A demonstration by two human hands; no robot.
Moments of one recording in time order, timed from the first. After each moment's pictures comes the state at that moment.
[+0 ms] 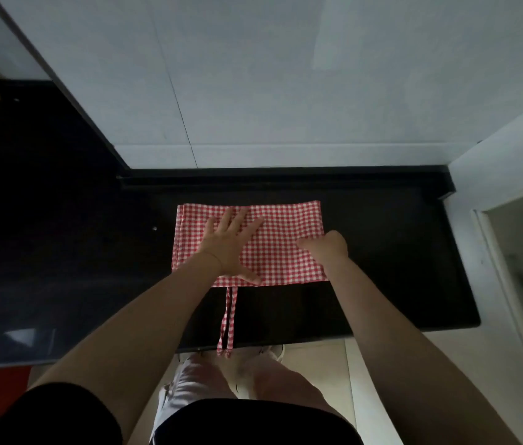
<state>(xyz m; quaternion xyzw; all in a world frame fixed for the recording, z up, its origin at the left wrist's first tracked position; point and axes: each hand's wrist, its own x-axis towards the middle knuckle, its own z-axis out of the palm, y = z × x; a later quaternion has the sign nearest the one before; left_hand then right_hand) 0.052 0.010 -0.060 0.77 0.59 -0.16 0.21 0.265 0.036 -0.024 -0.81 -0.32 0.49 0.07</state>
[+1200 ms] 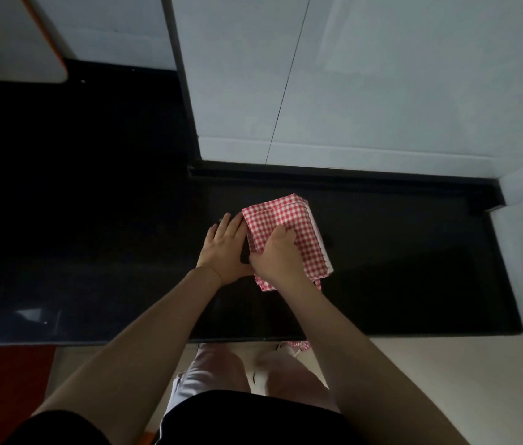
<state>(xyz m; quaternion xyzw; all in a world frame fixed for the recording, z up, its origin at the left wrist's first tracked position) -0.067 -0.049 -0.059 0.69 0.67 0.01 0.27 0.055 -0.033 -0.011 -0.70 -0.63 0.32 -0.06</state>
